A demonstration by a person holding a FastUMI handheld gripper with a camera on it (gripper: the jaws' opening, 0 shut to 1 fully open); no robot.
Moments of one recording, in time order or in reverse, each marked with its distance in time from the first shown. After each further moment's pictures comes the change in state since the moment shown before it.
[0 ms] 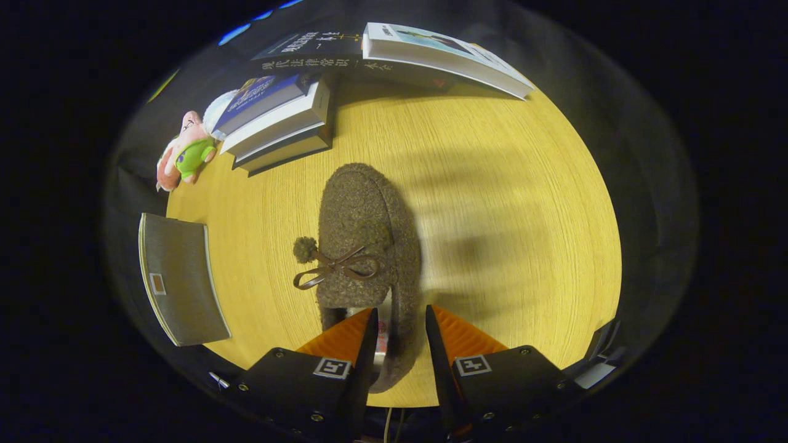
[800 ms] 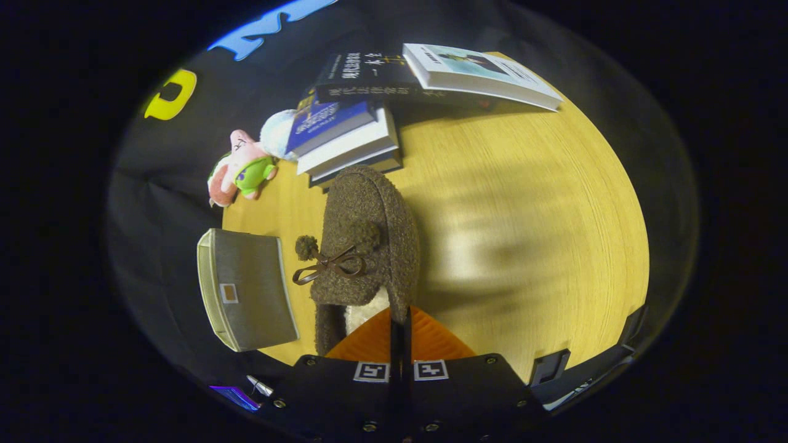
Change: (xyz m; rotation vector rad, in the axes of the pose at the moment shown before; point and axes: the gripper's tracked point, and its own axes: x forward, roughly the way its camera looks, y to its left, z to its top) arm -0.074 0.089 0.015 0.034 -0.060 0.273
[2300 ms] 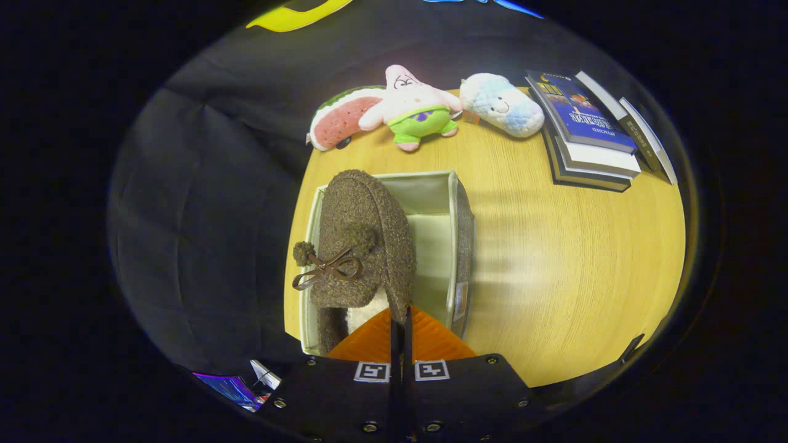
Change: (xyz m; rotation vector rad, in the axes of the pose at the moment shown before) arm 0.088 0.321 -0.064 -0.243 0.054 0.030
